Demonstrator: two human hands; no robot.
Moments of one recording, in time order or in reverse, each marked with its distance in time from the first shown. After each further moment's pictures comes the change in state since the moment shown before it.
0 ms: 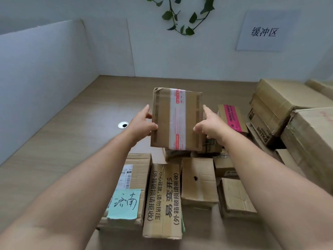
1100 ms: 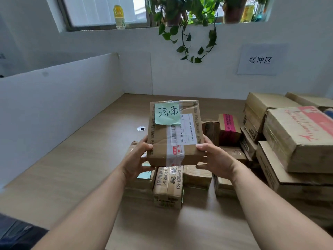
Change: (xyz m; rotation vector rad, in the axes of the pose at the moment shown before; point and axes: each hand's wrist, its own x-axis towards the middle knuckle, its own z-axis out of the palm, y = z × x) left_hand -0.211 -0.038 0.013 -0.502 -0.068 -0.029; right_hand -0.160 0.067 0.021 0.578 -0.478 -0.145
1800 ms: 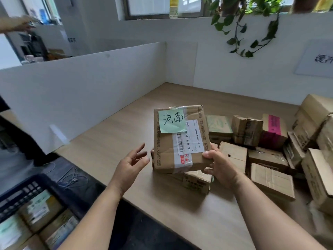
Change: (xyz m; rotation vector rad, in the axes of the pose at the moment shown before) left_hand -0.140 -0.051 -0.056 0.267 0.532 0.169; right_hand 0.000 0.047 0.088 -0.054 -0.085 0.009
